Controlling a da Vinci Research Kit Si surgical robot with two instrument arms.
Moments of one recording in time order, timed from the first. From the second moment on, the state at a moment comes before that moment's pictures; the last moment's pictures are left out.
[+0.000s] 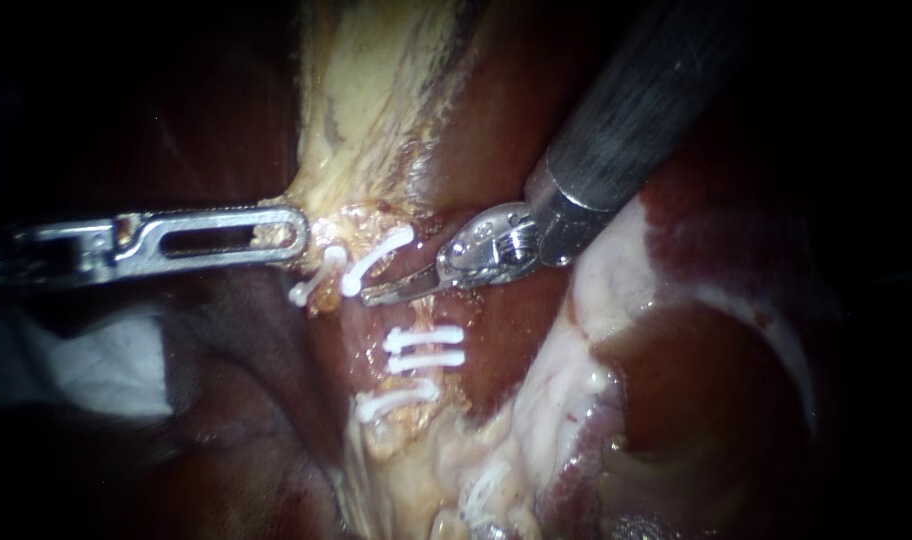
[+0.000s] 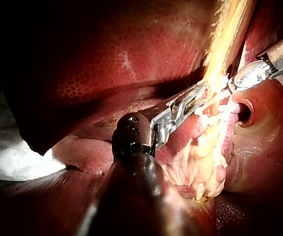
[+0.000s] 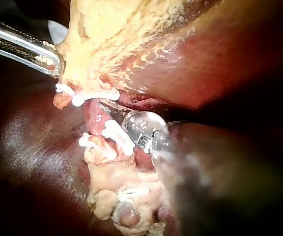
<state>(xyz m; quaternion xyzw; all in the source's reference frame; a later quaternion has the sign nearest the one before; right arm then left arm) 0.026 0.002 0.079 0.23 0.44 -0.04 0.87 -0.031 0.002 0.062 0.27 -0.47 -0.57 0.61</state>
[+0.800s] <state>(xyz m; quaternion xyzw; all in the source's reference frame) 0.025 0.002 0.079 0.21 0.47 -0.04 0.85 -0.031 0.002 0.062 0.27 -0.47 -0.57 0.61</state>
